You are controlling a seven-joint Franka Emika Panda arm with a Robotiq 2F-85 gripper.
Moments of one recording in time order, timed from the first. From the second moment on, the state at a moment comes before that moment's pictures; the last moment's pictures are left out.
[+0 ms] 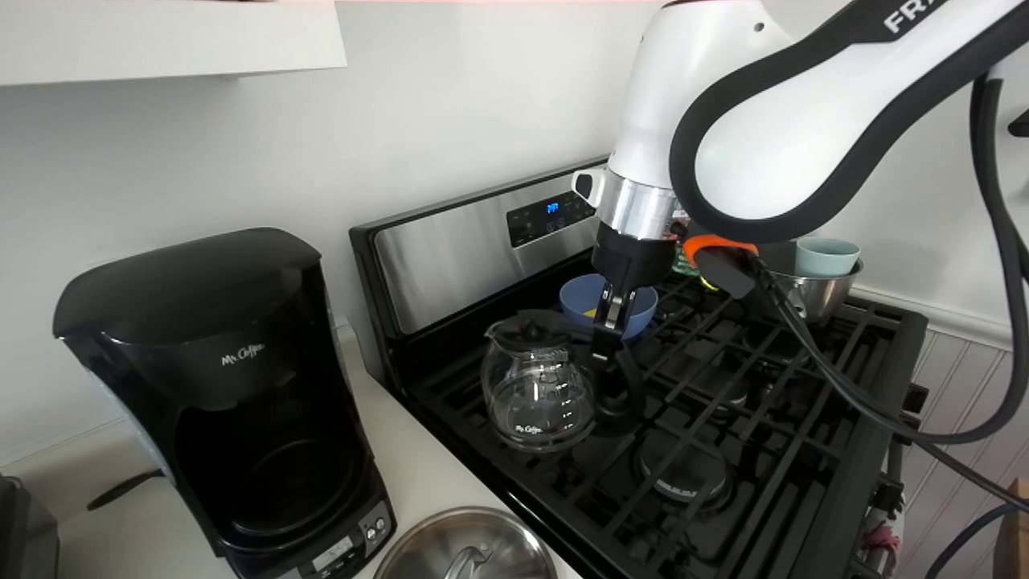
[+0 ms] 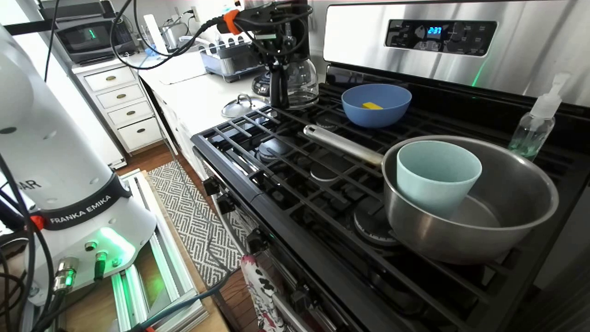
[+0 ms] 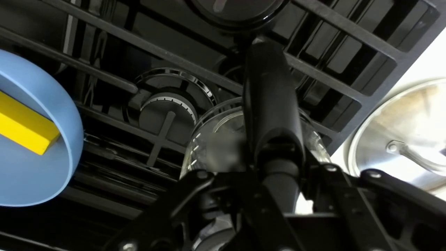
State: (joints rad) arm 0.11 -0.09 0.04 -2.48 0.02 2.60 -0.30
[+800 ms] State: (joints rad) arm 0.09 -0.12 0.04 -2.48 0.01 2.60 -0.29
